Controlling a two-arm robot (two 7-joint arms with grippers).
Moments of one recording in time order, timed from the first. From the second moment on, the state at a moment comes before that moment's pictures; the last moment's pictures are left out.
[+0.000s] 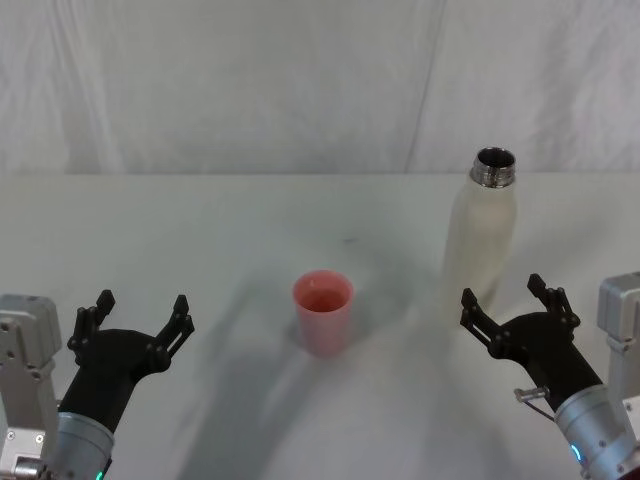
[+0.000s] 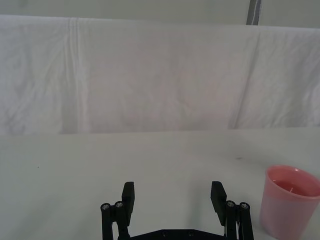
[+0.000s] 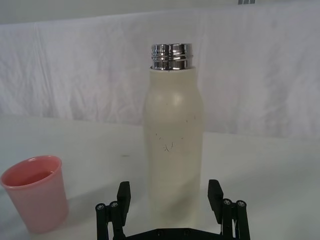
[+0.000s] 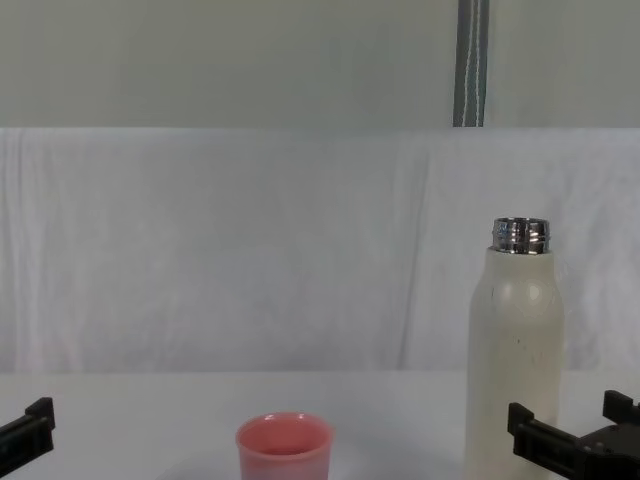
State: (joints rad) left arm 0.27 0.24 0.04 -1.85 -0.25 -0.02 -0.02; right arm -0.07 0.13 -0.20 -1.65 0.14 -0.05 0.14
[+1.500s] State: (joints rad) left arm 0.27 0.24 0.04 -1.85 -0.25 -0.02 -0.02; right arm 0.10 0.08 -0.19 -1.44 0.16 -0.12 0.18
